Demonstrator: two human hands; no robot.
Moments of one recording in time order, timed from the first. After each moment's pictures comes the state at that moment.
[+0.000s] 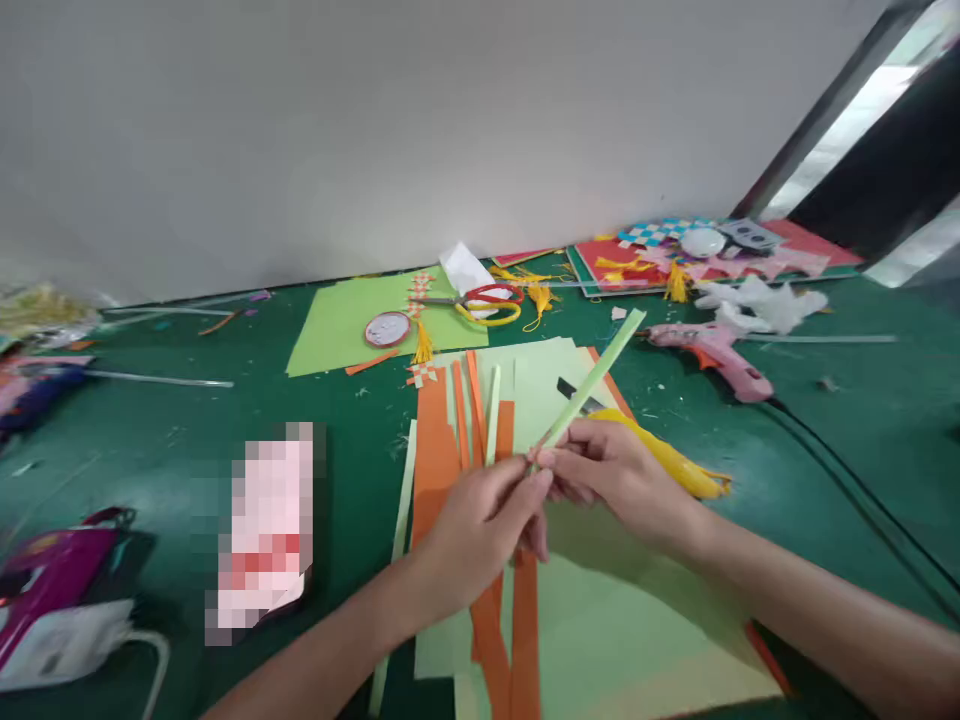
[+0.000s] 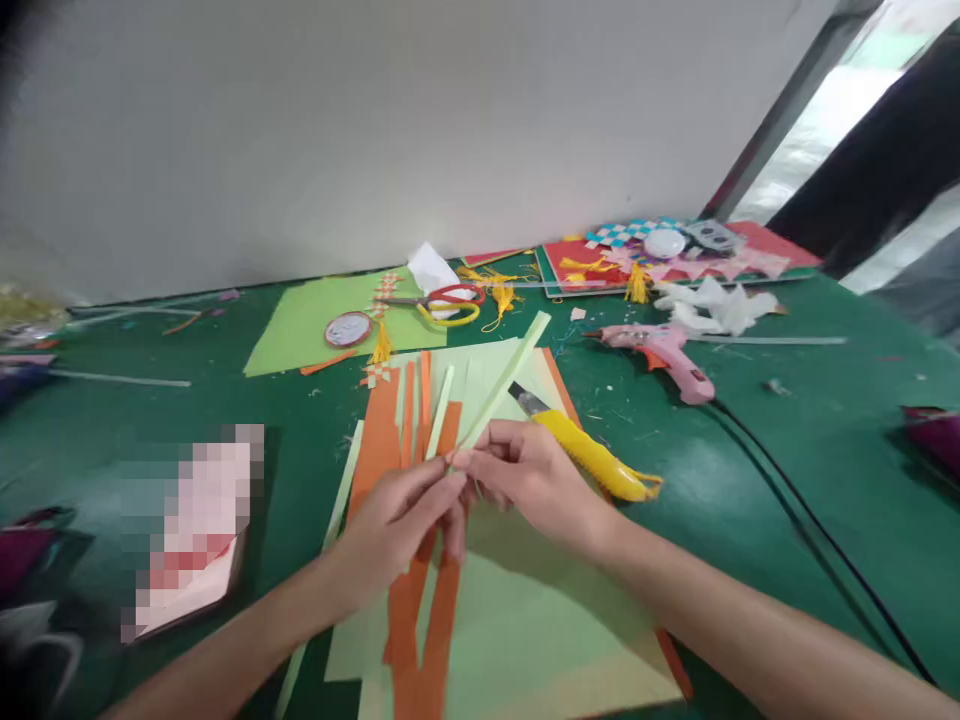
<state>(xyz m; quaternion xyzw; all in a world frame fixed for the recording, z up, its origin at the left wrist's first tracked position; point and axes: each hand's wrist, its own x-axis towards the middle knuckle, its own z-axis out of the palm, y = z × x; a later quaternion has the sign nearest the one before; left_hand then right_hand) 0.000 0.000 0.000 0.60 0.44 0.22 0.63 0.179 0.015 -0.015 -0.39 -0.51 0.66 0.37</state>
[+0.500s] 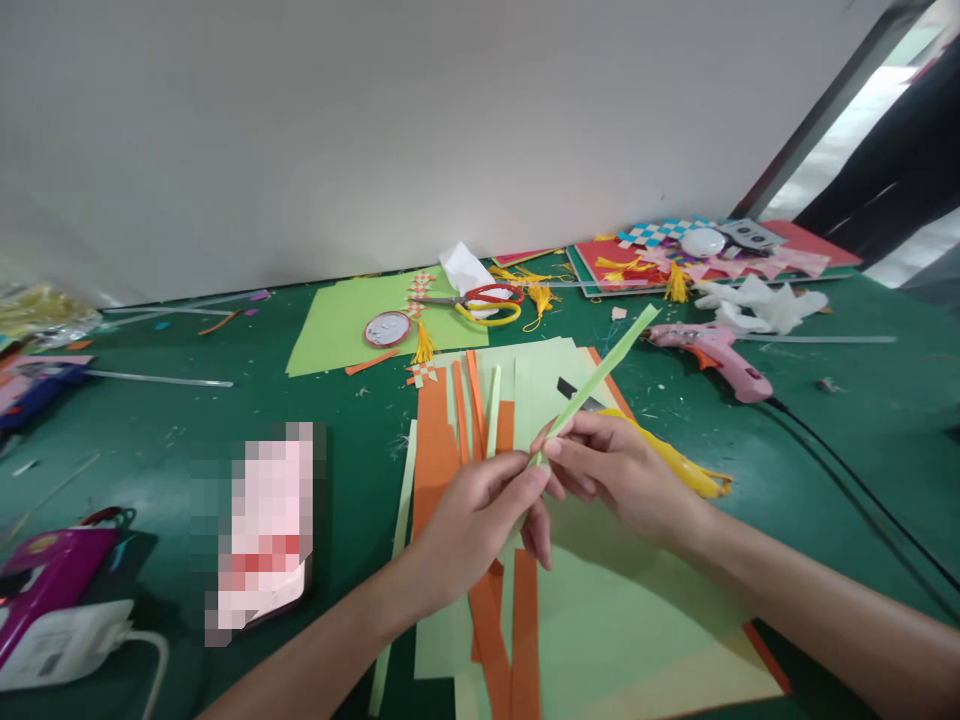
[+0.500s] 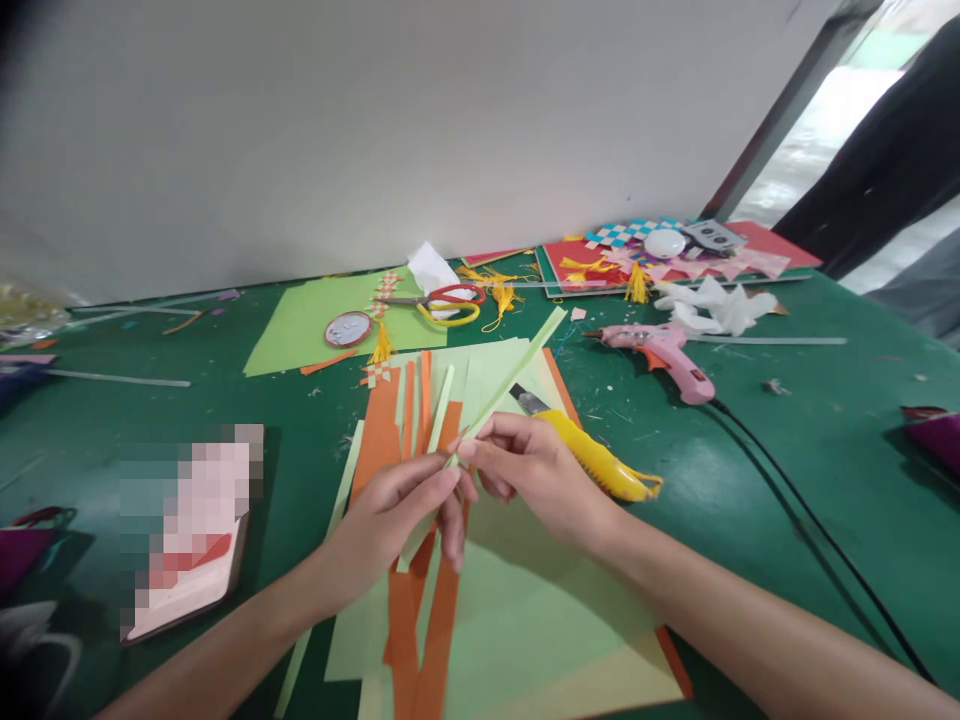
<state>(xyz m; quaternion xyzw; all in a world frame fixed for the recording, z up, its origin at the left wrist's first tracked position) -0.001 0.003 0.006 0.55 0.40 0.26 0.69 0.178 0.019 -0.013 -0.36 -0.49 0.69 0.39</state>
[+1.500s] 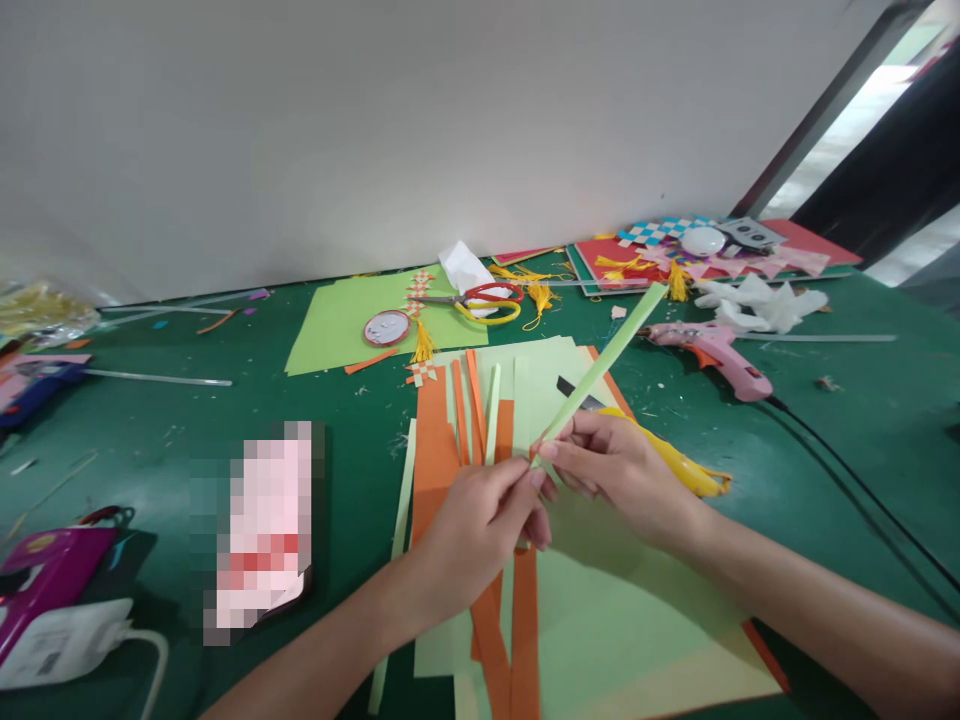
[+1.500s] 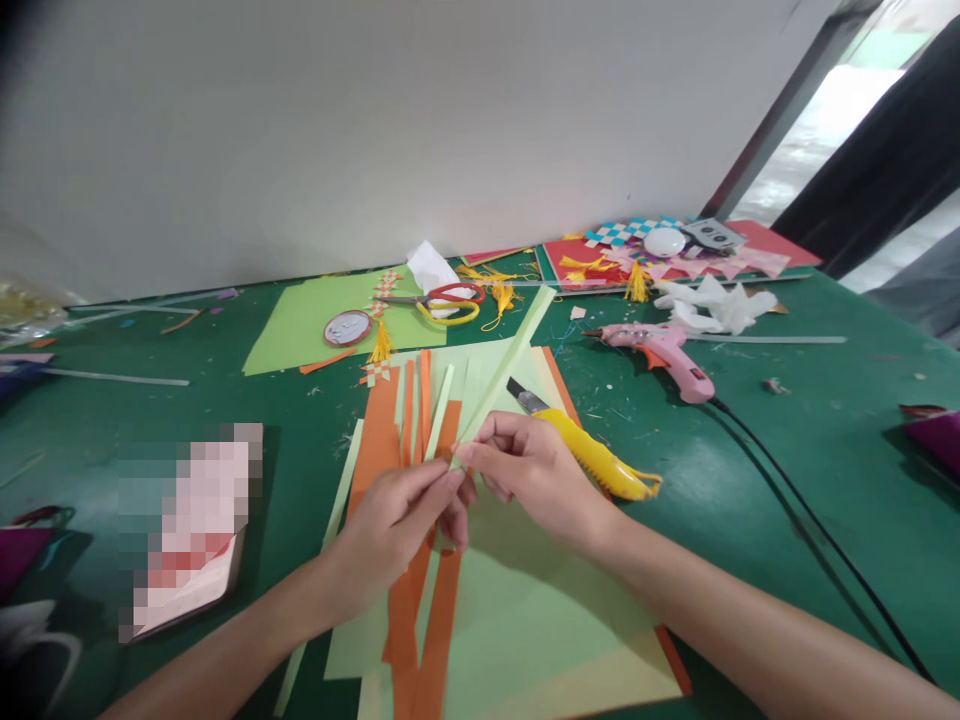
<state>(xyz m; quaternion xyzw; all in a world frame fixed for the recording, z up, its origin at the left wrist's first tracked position) 0.001 -0.002 0.002 0.63 0.45 0.23 0.59 0.177 0.018 -0.012 -0.42 -0.51 0.64 0.39</state>
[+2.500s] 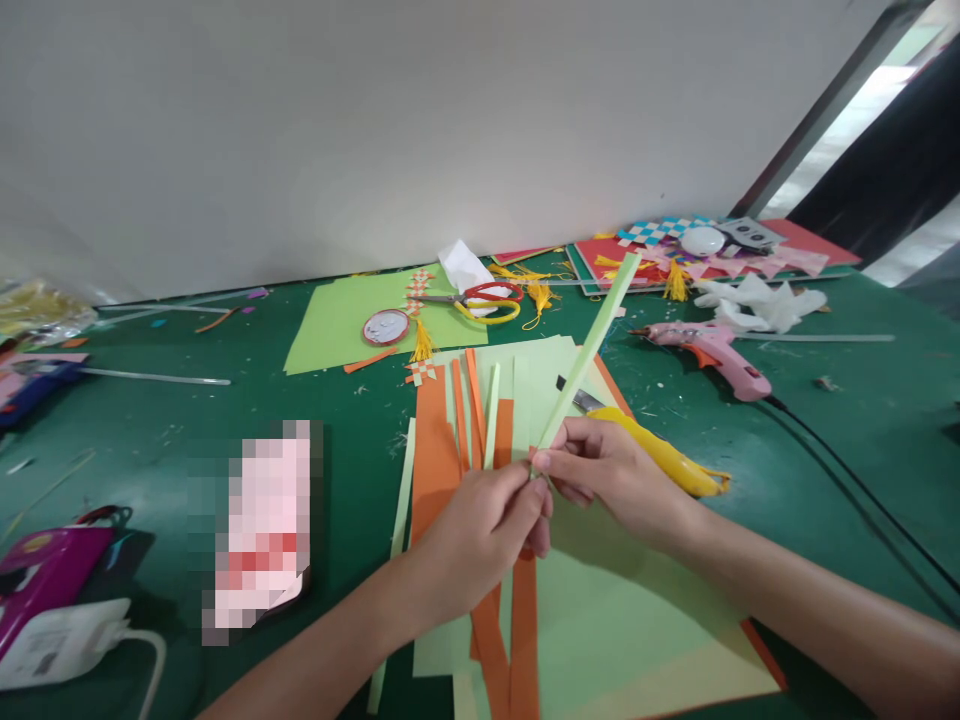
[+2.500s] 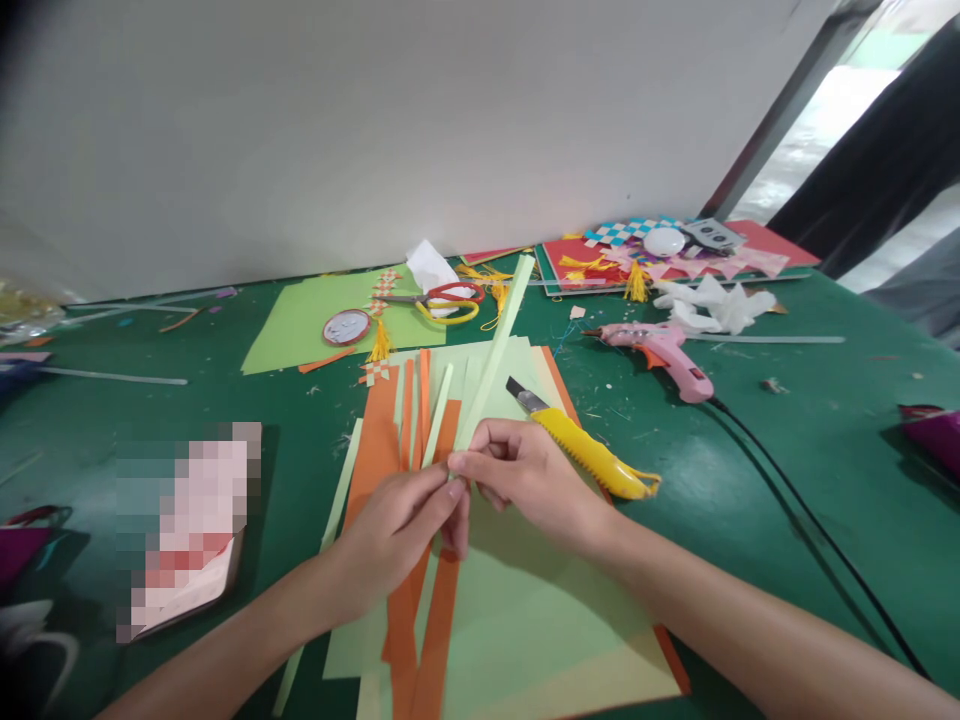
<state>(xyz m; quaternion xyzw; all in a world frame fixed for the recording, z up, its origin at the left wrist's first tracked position) 0.000 -0.002 -0.001 0.65 0.43 0.20 0.60 0.178 0.018 -0.016 -0.41 -0.51 0.66 0.35</state>
